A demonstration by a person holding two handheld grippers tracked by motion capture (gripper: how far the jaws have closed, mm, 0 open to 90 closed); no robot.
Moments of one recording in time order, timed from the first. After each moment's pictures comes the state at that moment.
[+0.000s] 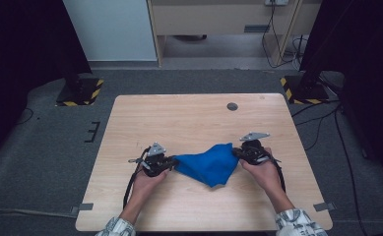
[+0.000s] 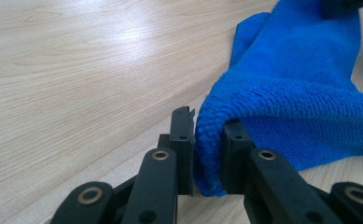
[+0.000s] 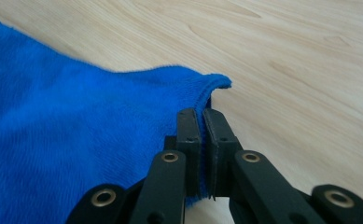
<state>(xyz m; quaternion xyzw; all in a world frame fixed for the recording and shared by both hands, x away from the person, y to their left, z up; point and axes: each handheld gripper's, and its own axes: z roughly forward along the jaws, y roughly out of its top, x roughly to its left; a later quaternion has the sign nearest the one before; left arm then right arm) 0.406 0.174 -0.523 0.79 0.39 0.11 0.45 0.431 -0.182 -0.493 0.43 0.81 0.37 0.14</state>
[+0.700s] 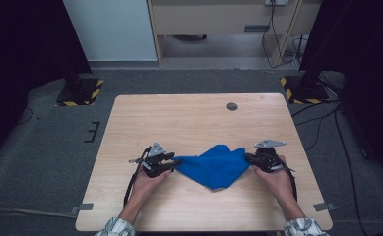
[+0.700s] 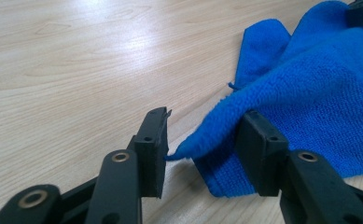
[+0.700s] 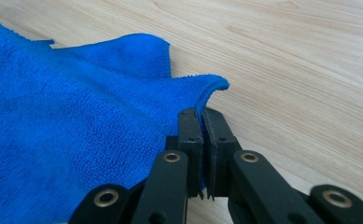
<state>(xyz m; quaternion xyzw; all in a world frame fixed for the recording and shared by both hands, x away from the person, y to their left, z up) 0.405 0.173 -0.524 0.79 0.39 0.13 0.46 0.412 -0.222 -0.504 0.46 0.79 0.37 0.15</state>
